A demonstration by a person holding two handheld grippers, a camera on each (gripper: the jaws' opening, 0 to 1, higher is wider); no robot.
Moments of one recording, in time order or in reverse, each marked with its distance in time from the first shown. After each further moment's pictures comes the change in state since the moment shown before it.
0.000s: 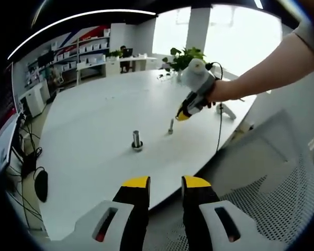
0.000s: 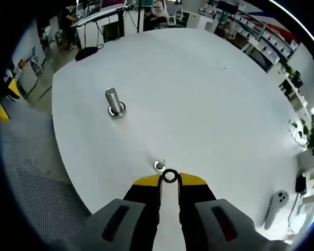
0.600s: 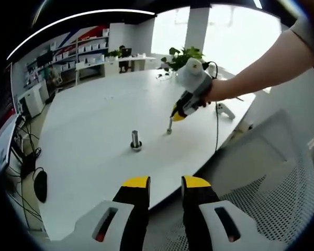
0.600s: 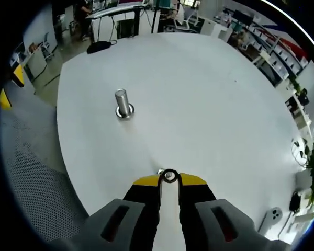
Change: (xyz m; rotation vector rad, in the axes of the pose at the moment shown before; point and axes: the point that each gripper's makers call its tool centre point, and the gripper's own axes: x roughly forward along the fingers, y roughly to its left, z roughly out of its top) left arm 0.001 -0.001 -0.001 0.003 0.004 -0.009; right arm 0.009 0.008 0.014 -0.105 -0.020 0.031
